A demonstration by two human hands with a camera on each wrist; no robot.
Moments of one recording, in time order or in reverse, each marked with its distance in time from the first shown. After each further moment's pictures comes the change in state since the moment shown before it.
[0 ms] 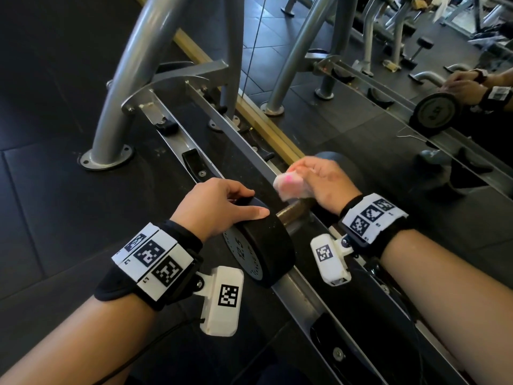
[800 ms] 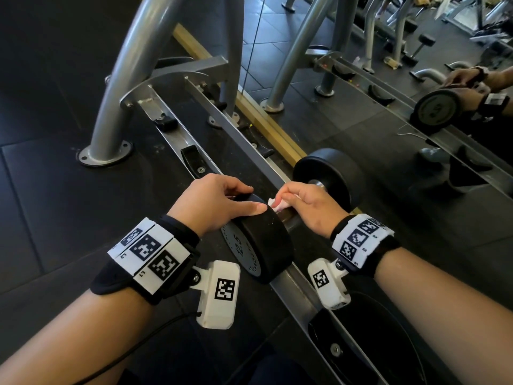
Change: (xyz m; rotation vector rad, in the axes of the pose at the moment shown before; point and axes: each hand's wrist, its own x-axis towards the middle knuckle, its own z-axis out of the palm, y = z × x) left_hand 0.000 0.004 -0.002 0.007 -0.007 -0.017; right_hand -0.024 0.019 0.025 -0.044 -0.204 -0.055
